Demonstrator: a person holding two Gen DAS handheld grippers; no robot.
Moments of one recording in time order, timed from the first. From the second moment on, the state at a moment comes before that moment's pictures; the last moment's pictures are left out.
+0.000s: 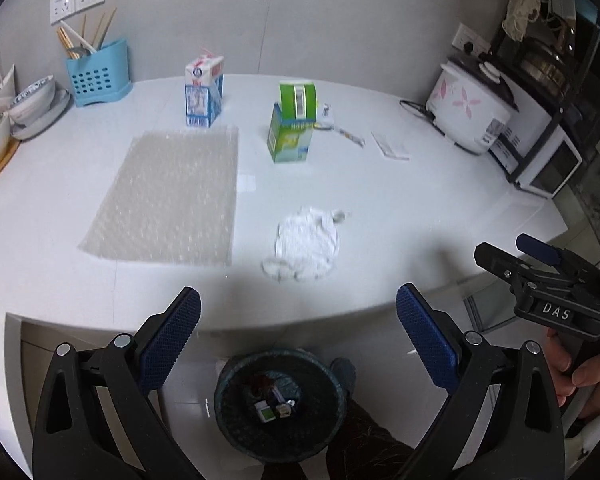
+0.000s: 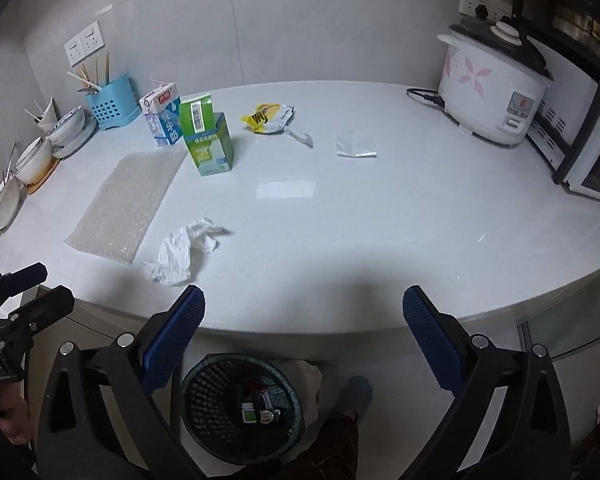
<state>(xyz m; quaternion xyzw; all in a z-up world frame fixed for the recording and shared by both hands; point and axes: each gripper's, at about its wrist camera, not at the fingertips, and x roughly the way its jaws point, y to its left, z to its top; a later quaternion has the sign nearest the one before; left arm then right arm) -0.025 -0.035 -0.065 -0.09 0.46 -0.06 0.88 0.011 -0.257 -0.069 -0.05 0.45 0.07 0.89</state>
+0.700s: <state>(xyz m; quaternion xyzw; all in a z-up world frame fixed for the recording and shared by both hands) 0.123 -0.037 -0.073 -0.08 0.47 -0.02 0.88 0.170 -0.279 -0.074 -0.06 0.49 0.06 0.87</state>
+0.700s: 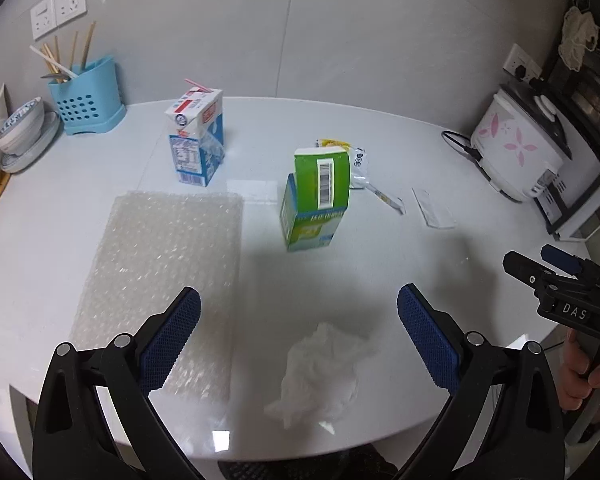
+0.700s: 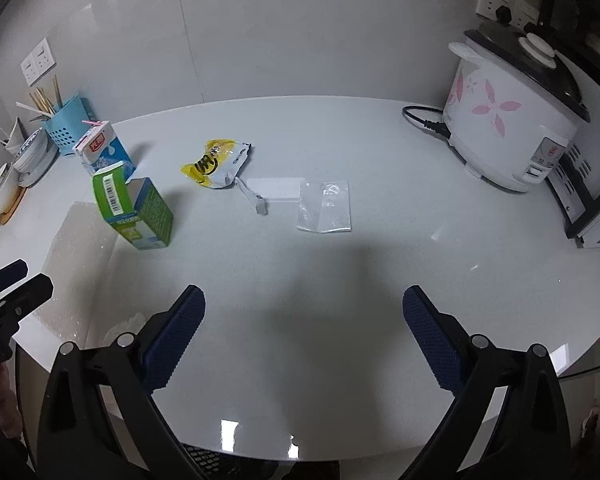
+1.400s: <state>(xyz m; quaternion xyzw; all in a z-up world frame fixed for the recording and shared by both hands) 0.239 -0.052 -0.136 -0.10 0.51 0.05 0.85 0.334 -0.289 -0.167 -0.04 0.63 0.04 0.78</state>
